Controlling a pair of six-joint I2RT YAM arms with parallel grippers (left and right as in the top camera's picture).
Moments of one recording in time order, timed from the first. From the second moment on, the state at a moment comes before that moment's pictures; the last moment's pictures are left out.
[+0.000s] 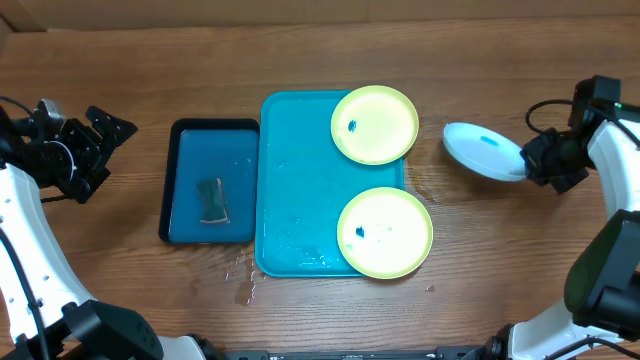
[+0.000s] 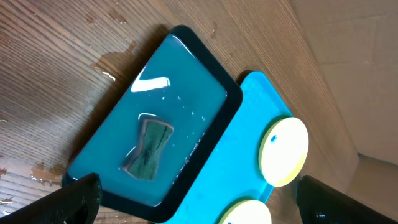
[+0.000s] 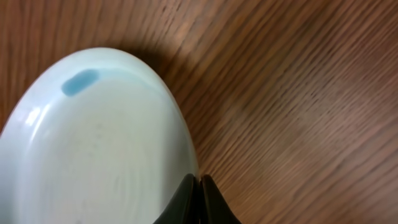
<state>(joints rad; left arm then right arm) 0.60 1.60 1.59 -1.23 0.58 -0.28 -0.31 1.80 1.36 -1.04 -0.09 0.70</state>
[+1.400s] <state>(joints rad) 0.60 1.60 1.59 -1.23 0.58 -0.28 -0.11 1.74 1.39 -1.16 -0.29 0.55</state>
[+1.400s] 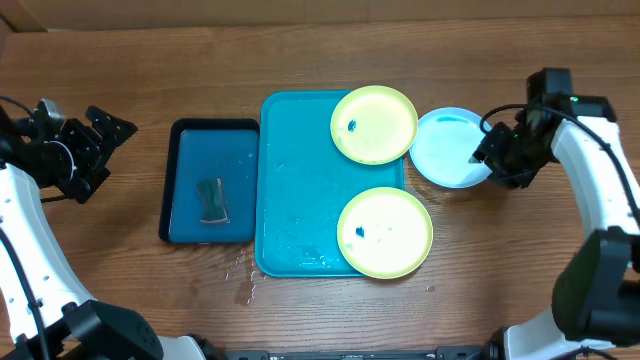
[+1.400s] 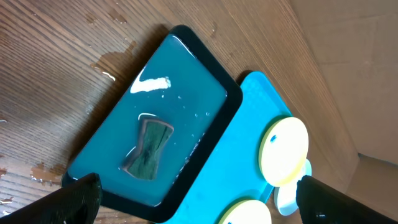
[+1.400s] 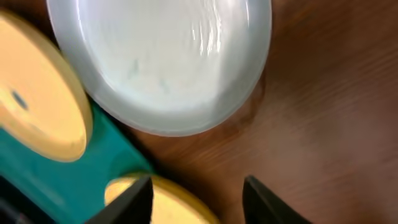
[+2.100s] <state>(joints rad) 0.60 1.60 1.59 -1.23 0.58 -0.28 0.20 1.73 1.20 -1.26 -0.28 0.51</state>
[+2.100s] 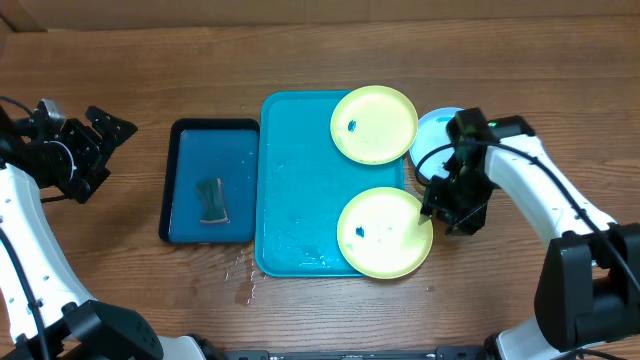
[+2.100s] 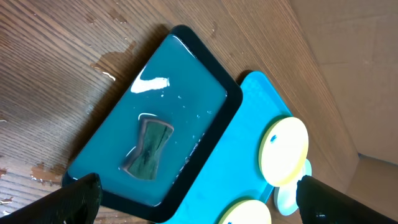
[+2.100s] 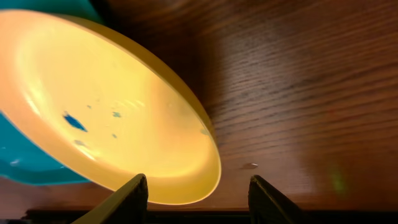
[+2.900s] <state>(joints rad) 0.60 1.60 1.59 -1.23 0.58 -0.28 0.32 1.73 1.07 -1.18 -0.23 0.59</state>
